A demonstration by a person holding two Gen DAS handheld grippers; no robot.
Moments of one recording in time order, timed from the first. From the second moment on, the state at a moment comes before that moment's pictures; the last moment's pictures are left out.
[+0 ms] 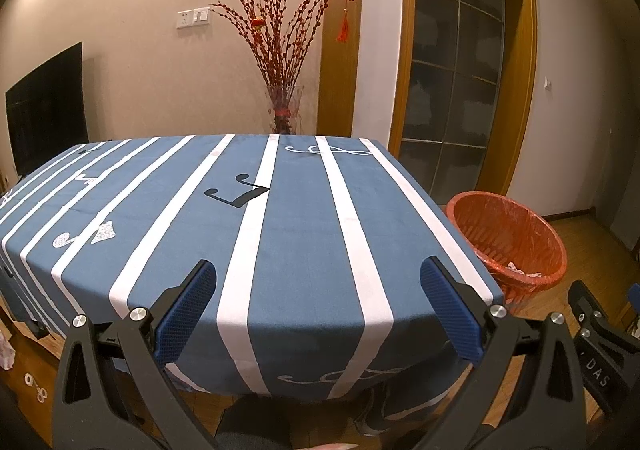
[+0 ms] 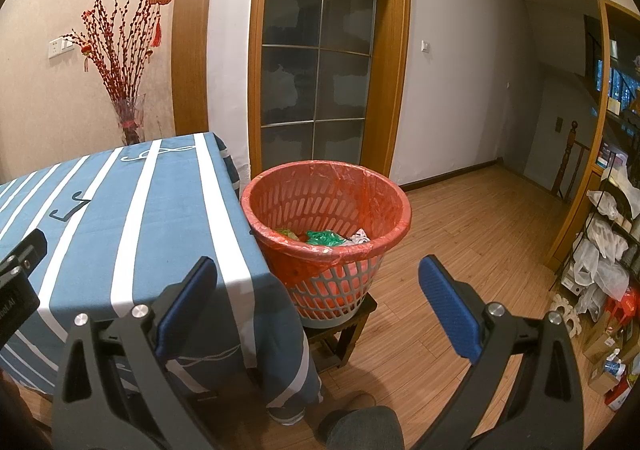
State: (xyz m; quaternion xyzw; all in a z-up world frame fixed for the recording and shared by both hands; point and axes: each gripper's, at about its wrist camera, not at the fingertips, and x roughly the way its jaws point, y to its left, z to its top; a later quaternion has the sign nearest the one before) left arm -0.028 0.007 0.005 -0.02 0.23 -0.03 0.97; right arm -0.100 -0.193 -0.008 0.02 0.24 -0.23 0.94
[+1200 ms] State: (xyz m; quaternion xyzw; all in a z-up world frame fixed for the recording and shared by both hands) left arm -0.028 0.003 0.003 -0.02 0.24 -0.03 0.97; right arm -0.101 -0.194 -0.007 0.02 0.24 -0.23 0.94
